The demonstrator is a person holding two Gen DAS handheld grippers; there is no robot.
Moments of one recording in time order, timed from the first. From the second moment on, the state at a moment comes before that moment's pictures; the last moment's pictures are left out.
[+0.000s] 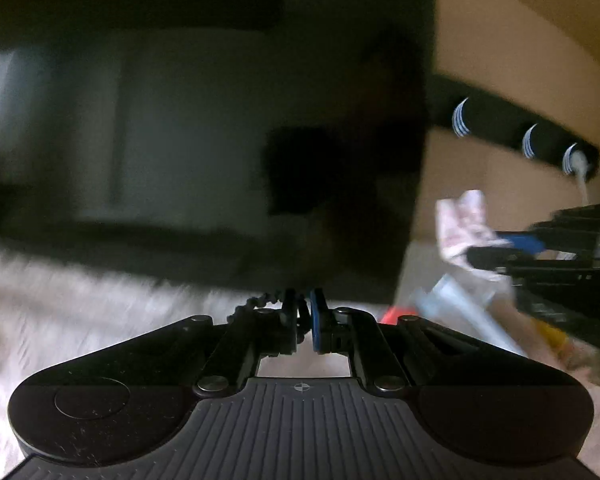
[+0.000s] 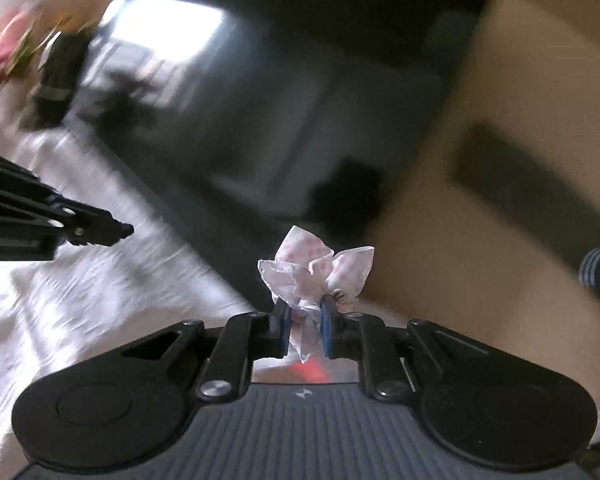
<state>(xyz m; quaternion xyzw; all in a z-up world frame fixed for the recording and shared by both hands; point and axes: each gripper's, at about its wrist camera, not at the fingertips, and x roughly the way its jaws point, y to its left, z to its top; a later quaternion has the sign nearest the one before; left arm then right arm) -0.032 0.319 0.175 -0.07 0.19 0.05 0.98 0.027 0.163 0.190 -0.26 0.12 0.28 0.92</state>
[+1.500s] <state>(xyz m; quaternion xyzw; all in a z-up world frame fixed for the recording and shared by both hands) 0.136 0.049 0.128 -0.12 0.35 -0.19 0.91 0.087 -0.120 0.115 -0.06 0.30 0.01 0.95</state>
